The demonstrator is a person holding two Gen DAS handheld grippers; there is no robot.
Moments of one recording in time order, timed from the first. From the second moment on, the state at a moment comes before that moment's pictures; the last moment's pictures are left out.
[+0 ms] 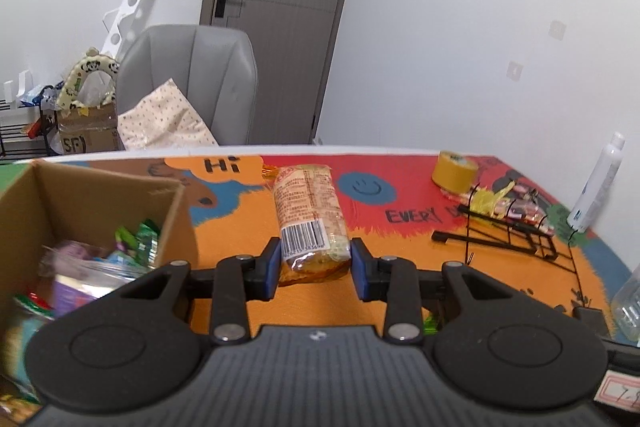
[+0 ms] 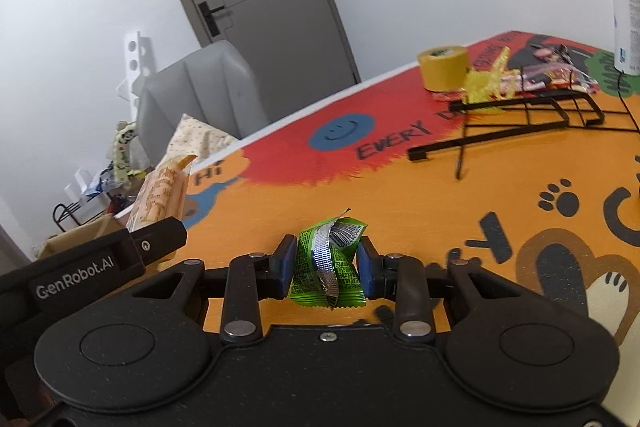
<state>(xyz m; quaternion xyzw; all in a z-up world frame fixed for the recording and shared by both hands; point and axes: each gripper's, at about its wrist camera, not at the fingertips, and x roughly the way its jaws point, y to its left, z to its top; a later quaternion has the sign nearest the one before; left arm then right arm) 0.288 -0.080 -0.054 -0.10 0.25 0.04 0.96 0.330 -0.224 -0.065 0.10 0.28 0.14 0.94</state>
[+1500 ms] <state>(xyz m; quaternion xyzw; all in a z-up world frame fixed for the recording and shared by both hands) 0.185 0.094 -0.039 -0.18 0.22 0.12 0.95 0.269 -0.061 -0.024 0.02 0.25 0.26 0.93</state>
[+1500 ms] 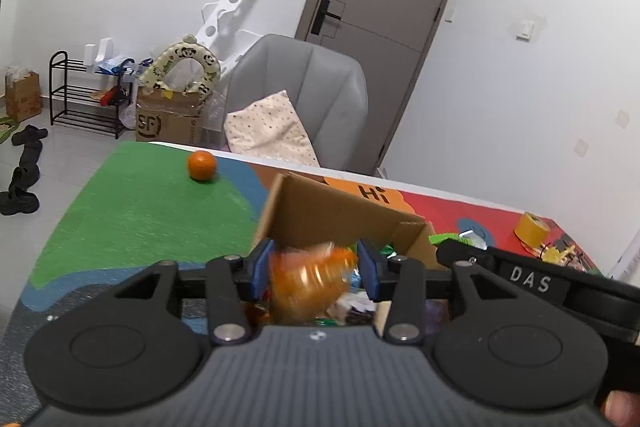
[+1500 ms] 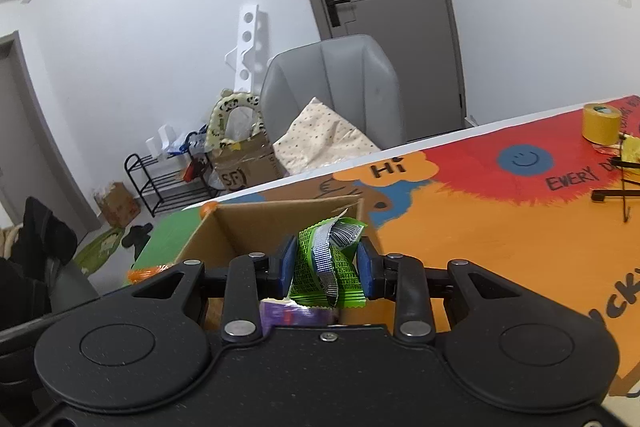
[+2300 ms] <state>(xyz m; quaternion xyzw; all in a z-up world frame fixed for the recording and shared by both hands) 0.147 0.148 -0.028 -0.21 0.21 0.18 0.94 0.273 -0.006 -0.020 0.04 0.28 0.30 0.91</state>
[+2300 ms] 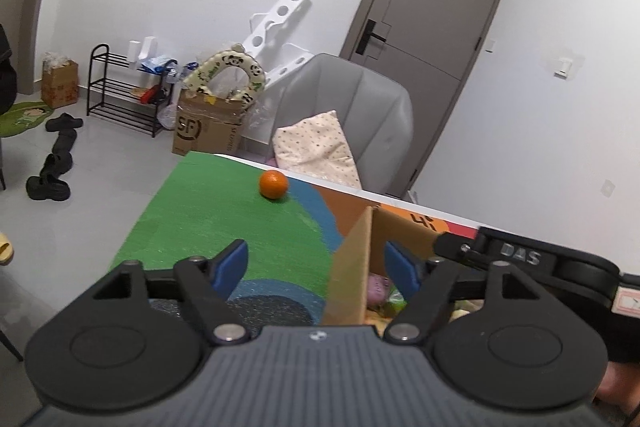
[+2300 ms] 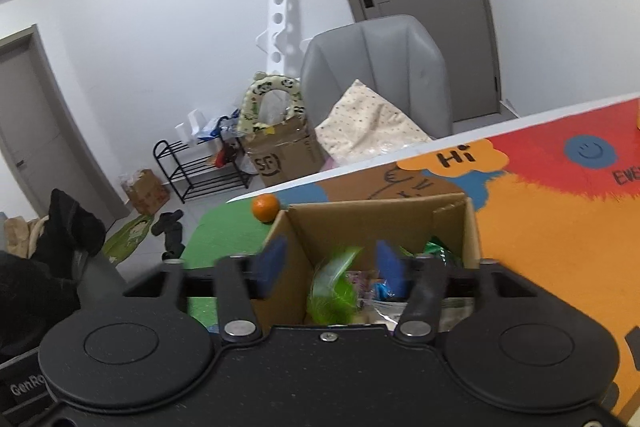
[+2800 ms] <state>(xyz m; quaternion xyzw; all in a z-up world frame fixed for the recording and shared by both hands) 0.151 0.123 -0.028 -0.20 0.22 0.19 0.94 0.256 -0.049 -0.015 0.04 0.27 0.27 0.92</state>
